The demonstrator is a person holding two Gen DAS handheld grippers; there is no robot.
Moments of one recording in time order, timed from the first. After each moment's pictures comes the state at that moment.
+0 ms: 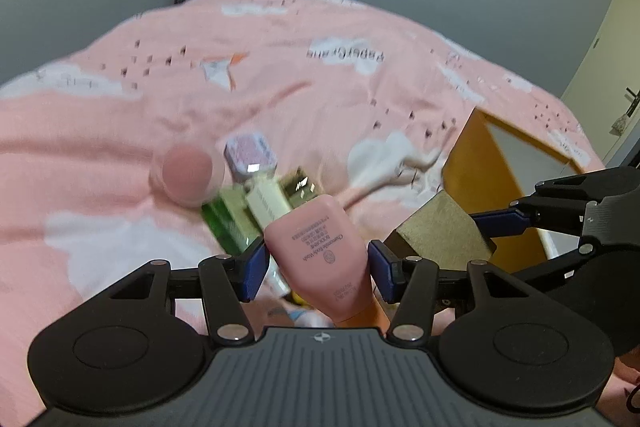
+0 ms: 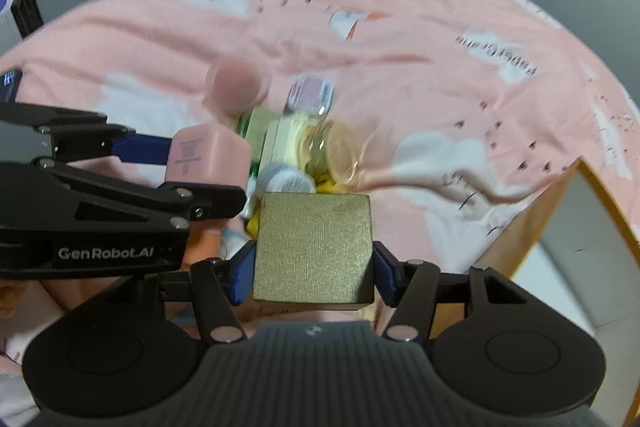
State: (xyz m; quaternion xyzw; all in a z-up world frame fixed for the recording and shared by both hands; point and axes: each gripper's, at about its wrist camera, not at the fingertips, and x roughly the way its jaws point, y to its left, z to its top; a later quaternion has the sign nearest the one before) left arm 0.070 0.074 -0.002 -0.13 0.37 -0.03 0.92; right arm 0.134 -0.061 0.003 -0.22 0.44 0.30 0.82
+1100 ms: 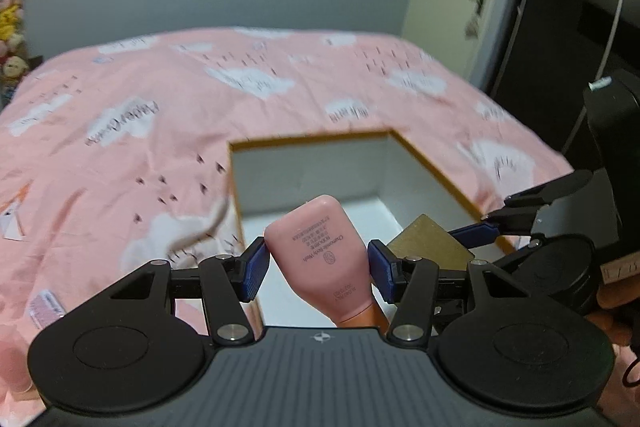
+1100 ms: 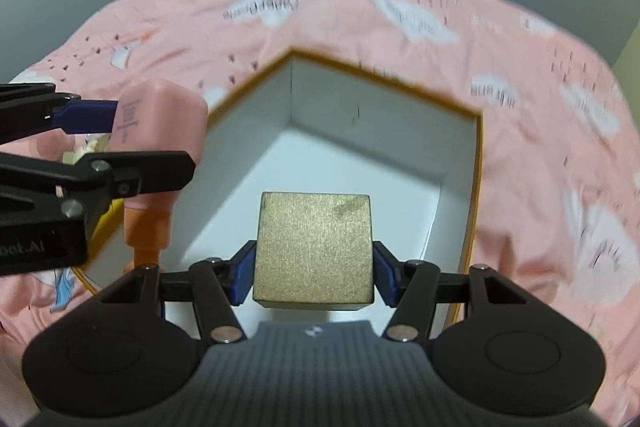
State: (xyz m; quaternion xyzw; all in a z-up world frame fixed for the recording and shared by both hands) left arm 0.137 -0.100 0.040 0.03 0.35 -0.28 0.90; right arm 0.147 -0.256 0.030 -0.07 0.48 0.08 0.87
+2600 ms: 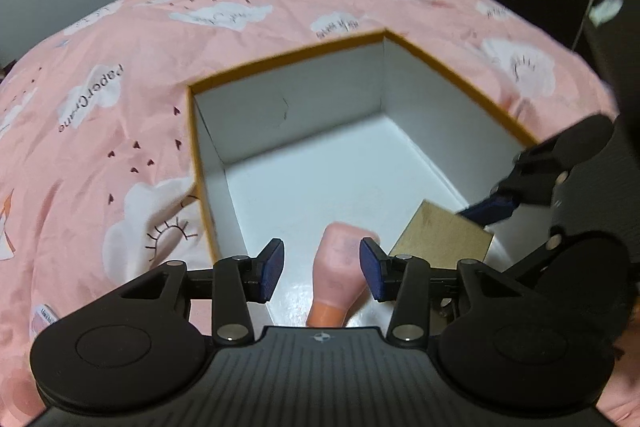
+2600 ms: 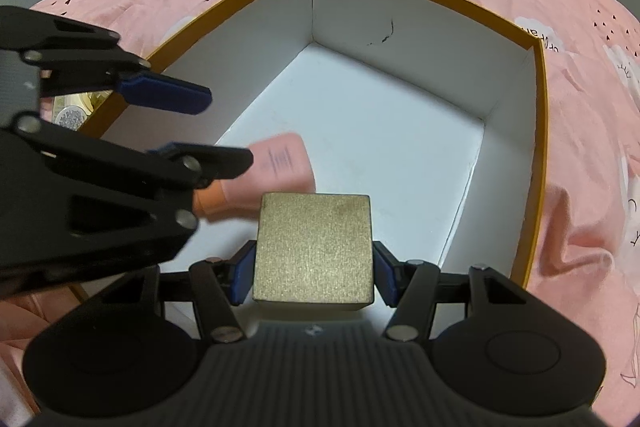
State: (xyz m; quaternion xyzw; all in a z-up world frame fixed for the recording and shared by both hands) left arm 0.159 -0.133 0.007 0.13 0.42 -0.27 0.86; right arm 0.172 -0.247 -0.024 -0.09 0.56 0.12 0.82
